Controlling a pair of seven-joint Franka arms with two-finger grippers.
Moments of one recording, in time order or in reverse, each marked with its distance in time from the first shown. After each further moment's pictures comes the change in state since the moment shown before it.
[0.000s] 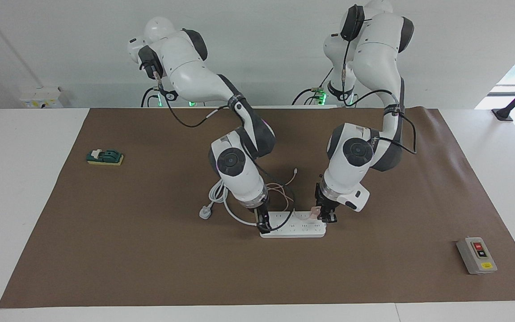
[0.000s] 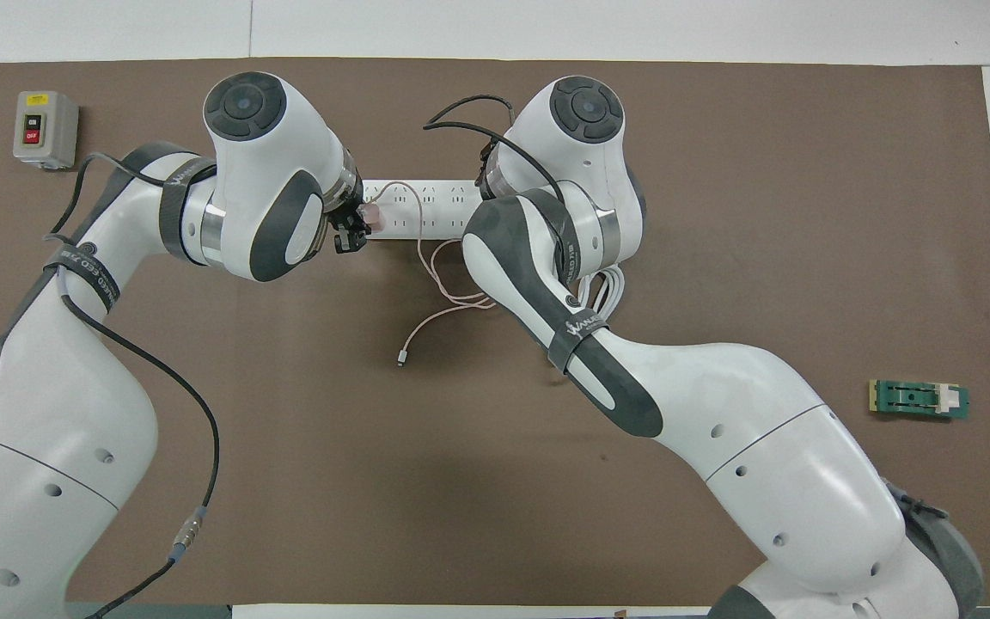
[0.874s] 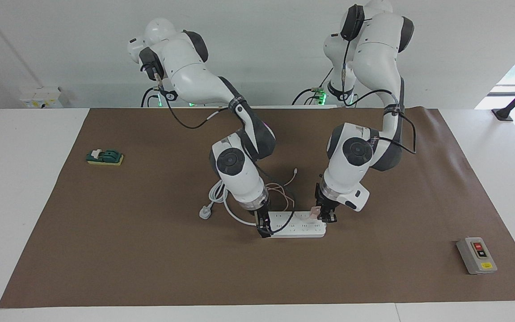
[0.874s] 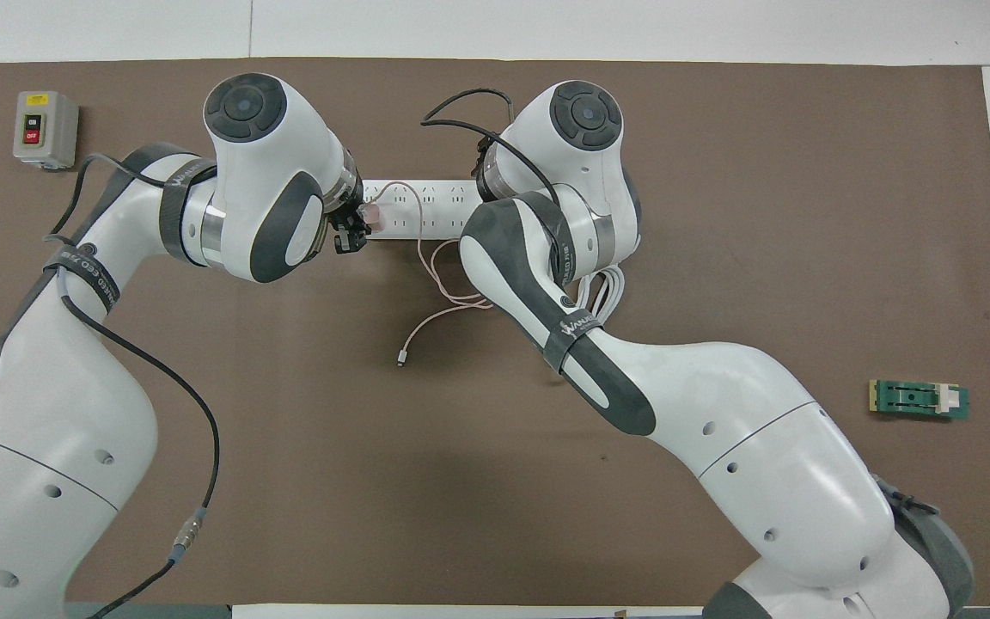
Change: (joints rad) left arm 0.000 -0.002 0.000 -0.005 0.002 0.005 0.000; right arm 0.011 0.022 -0.003 0.005 0.000 0.072 0.005
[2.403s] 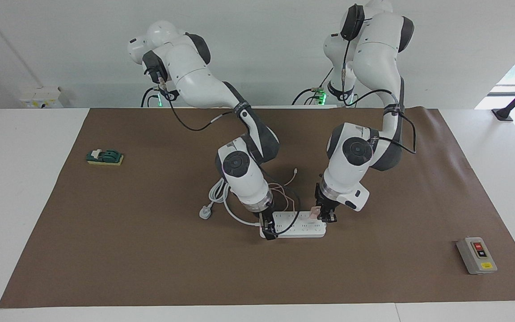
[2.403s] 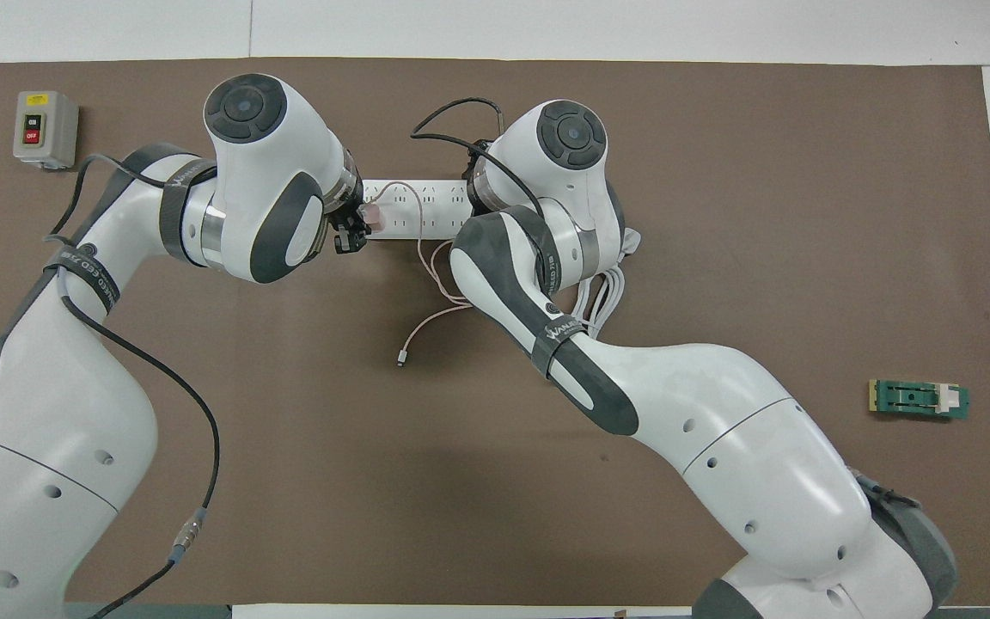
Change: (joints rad) left arm 0.000 -0.001 0.000 -0.003 0.001 0.003 0.000; right arm 0.013 0.026 0.002 -0.009 0.000 0.074 0.000
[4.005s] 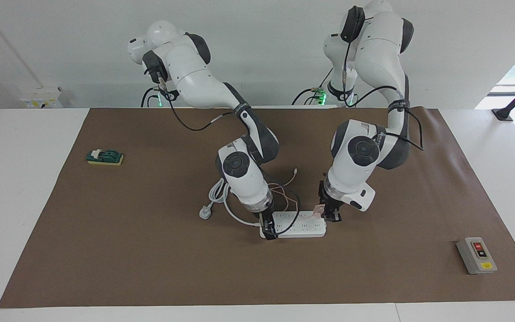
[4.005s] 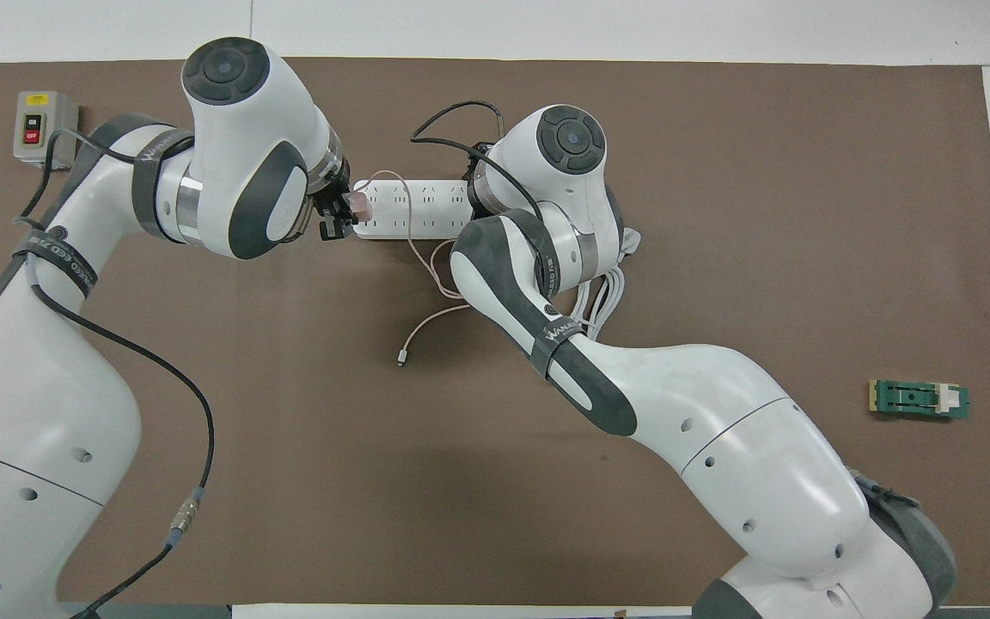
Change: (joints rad) left arm 0.014 0.016 0.011 0.134 0.003 -0.162 0.001; right arm 0.001 -0.001 0.000 -0.017 0.000 0.021 -0.011
